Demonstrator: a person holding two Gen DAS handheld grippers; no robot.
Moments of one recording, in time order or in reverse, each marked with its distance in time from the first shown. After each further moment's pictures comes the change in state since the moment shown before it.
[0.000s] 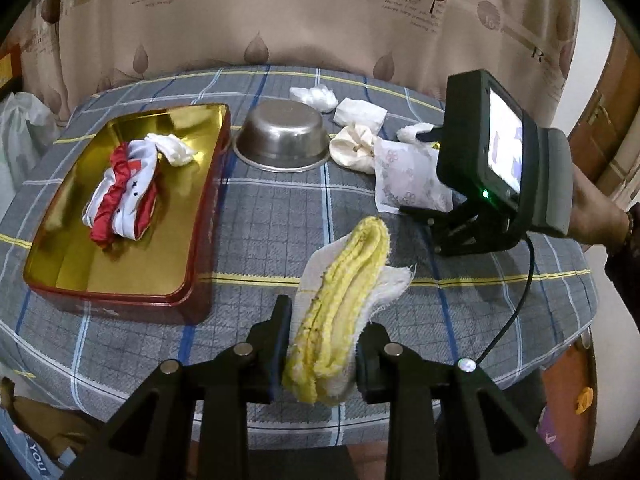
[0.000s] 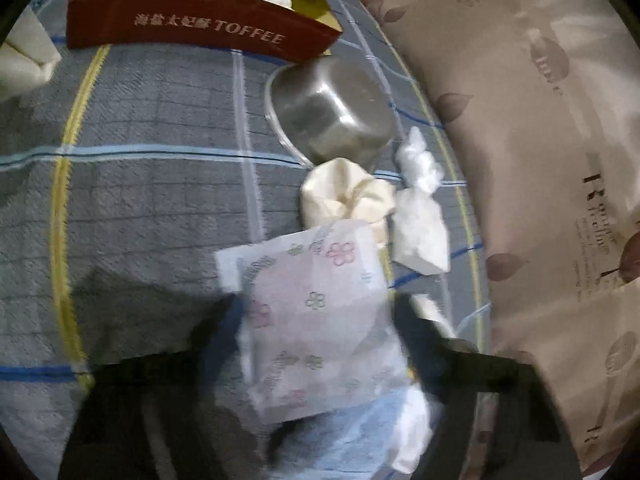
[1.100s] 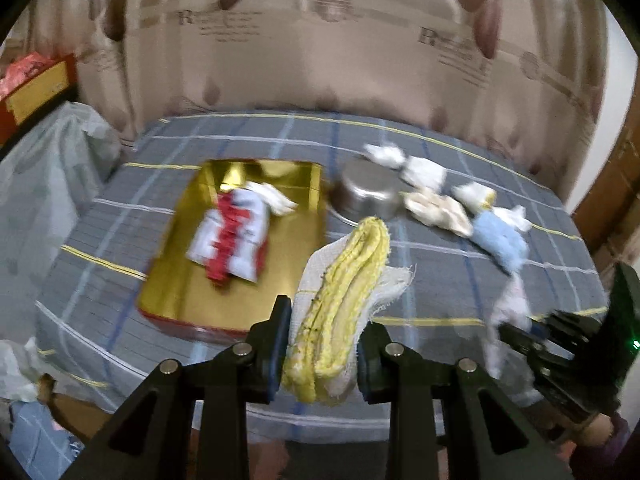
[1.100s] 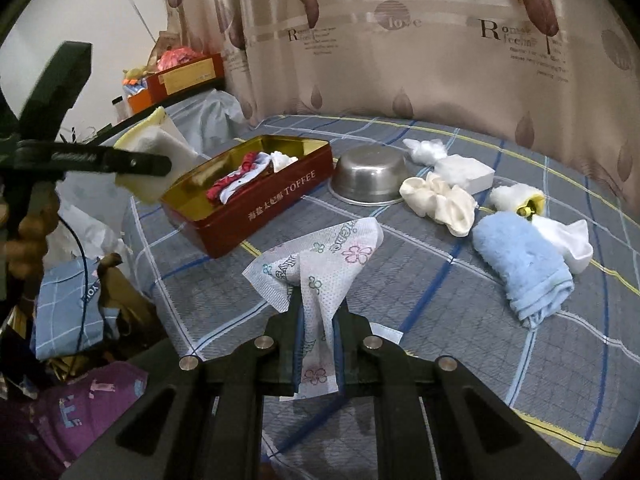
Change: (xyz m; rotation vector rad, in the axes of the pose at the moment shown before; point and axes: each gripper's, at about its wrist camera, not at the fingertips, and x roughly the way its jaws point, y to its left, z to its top) left arm -0.071 0.063 0.028 -0.064 -0.100 0.162; right arm -0.114 0.046 -0.062 0.866 -0.422 0.355
